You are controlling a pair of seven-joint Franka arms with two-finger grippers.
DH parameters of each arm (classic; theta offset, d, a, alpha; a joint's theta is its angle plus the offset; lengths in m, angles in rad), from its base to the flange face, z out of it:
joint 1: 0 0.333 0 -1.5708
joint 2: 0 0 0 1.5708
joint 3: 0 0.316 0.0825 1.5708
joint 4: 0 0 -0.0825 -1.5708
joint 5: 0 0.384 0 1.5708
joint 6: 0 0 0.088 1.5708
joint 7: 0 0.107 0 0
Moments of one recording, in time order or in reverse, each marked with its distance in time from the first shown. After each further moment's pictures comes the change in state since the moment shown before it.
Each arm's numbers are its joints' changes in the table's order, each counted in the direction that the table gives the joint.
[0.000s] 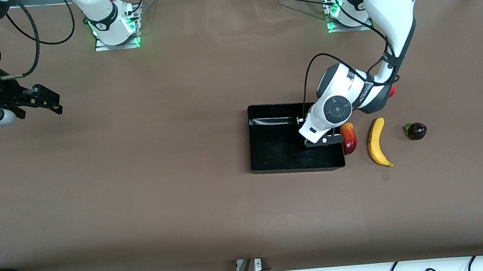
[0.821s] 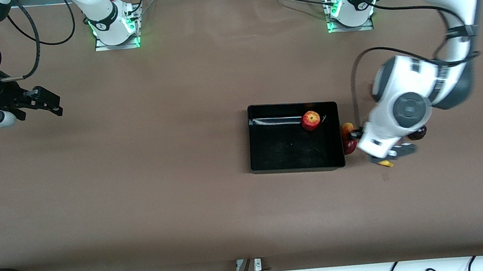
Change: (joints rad) left arm 0.131 -0.093 0.132 0.251 0.162 -0.280 0.093; right arm -0.001 0.005 0.000 0.002 0.000 0.014 0.000
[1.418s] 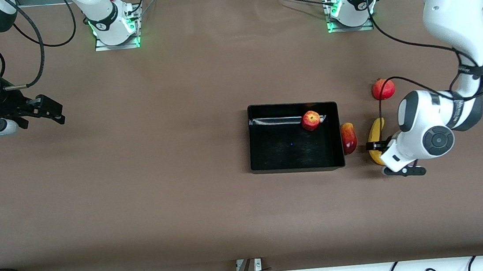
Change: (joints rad) left arm 0.117 0.209 -0.011 -0.013 -0.070 0.219 0.361; right arm 0.000 0.028 0.001 0.001 0.000 0.062 0.000
